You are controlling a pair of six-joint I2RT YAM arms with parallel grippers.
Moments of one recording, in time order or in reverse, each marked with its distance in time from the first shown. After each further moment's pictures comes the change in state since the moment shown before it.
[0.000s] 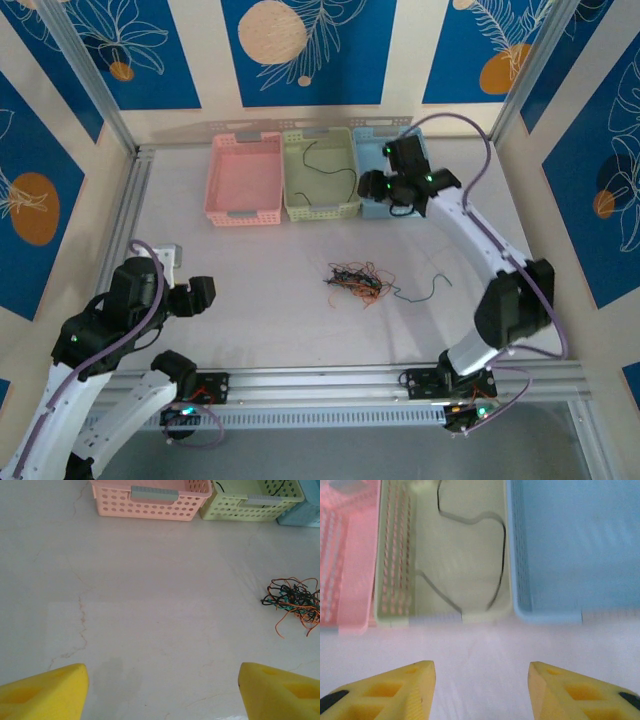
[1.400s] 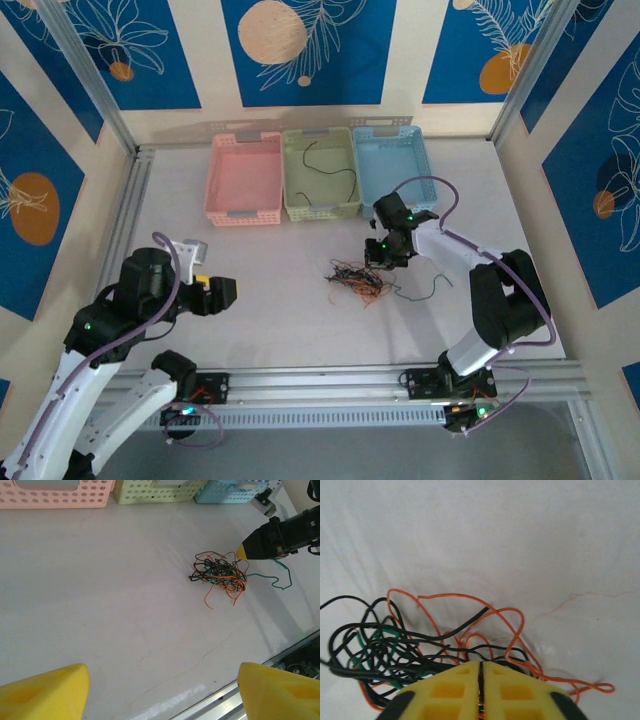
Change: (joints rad) left arm 0.001 0.043 -0.039 0.136 0.309 0.053; right arm 0.054 0.038 -0.362 -0.035 -0.134 -0.085
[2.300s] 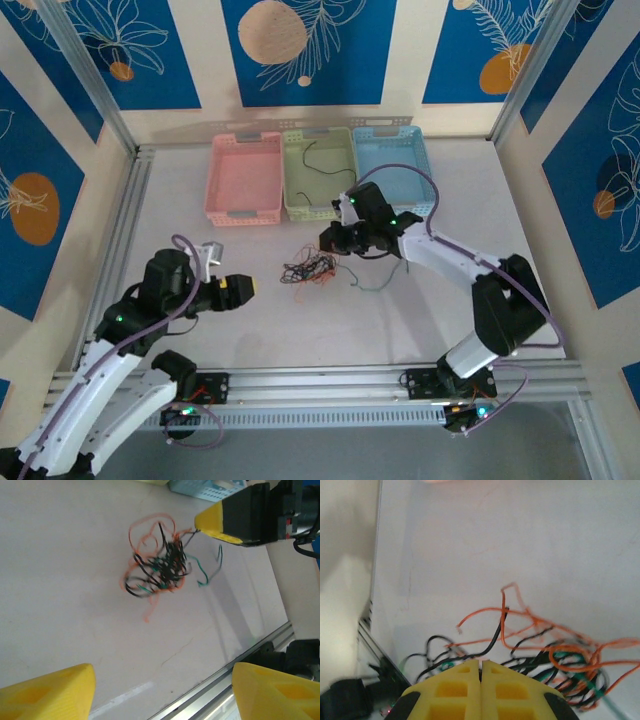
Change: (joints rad) left arm -0.010 0.001 -0.248 0.290 0.163 -0.235; right arm 0.167 0.004 0.072 0.368 -0.276 0.262
